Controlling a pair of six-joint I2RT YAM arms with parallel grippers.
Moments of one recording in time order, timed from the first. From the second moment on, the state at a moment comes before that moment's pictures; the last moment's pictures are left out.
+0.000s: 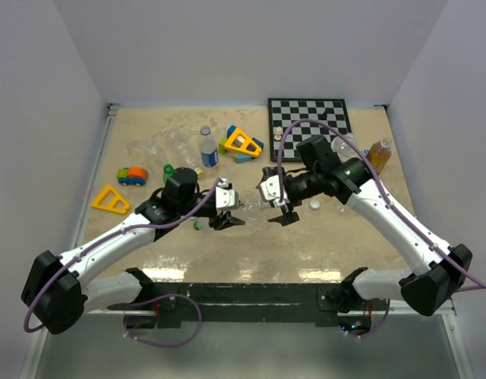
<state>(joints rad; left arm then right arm) -0.66 1.12 0.72 -0.03 0.76 0.43 0.63 1.28 1.30 -0.94 -0.76 -1.21</state>
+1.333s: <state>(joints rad) -0.66 1.12 0.72 -0.03 0.76 0.43 0.47 1.25 1.08 -0.59 -0.91 -0.20</state>
